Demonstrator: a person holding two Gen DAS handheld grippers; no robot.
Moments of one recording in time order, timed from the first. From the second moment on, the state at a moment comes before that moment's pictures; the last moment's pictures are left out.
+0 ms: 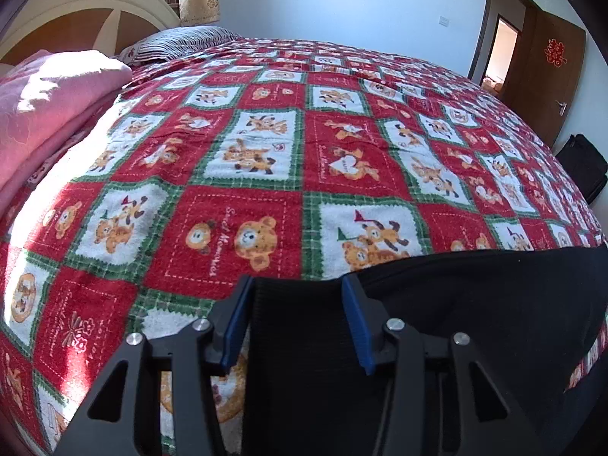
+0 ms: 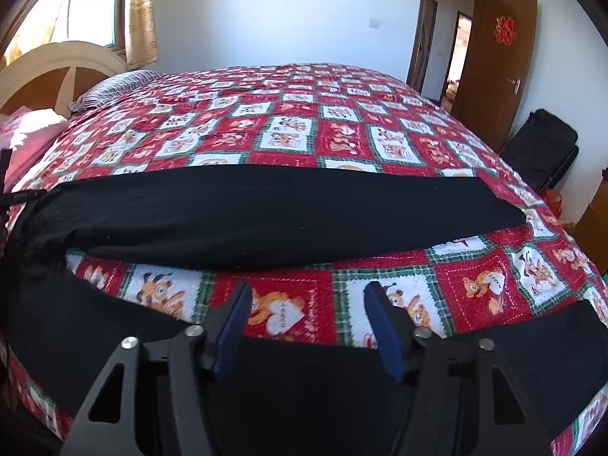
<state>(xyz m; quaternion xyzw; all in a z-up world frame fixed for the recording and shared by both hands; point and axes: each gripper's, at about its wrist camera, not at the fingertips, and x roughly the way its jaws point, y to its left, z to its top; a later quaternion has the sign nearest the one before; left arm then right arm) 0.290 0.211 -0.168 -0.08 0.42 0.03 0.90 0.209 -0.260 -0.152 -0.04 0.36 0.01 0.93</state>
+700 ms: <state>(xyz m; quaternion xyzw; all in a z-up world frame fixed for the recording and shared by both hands) 0.290 0.226 -0.167 -0.12 0.40 -0.01 0.91 0.279 -0.383 -0.121 0.02 0.38 -0.09 0.92</state>
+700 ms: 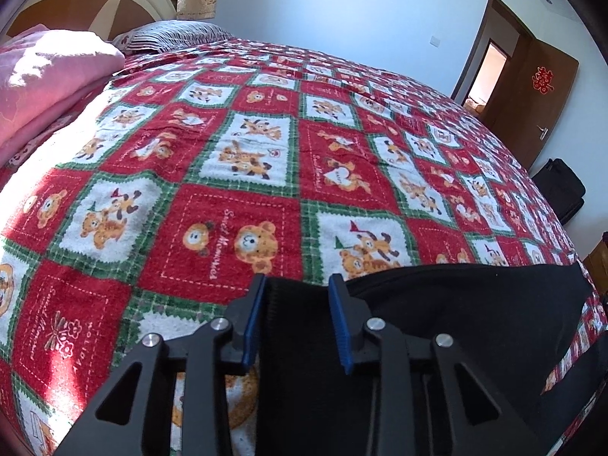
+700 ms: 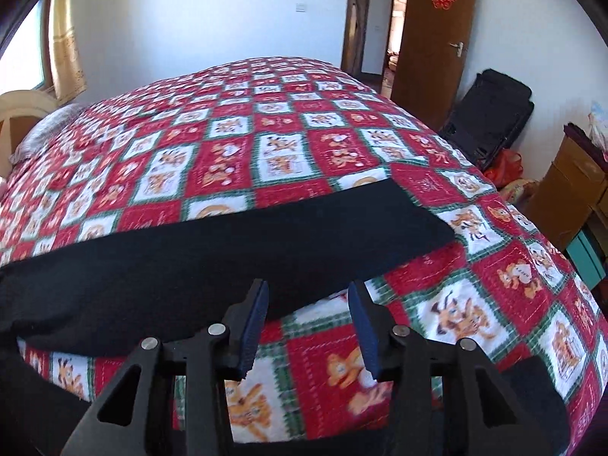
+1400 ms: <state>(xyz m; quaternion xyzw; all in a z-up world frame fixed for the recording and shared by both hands) 0.298 0.209 -0.169 -0.06 0.42 0.00 0.90 0.412 -0.510 -0.132 0.07 0.42 -0.14 0.90</state>
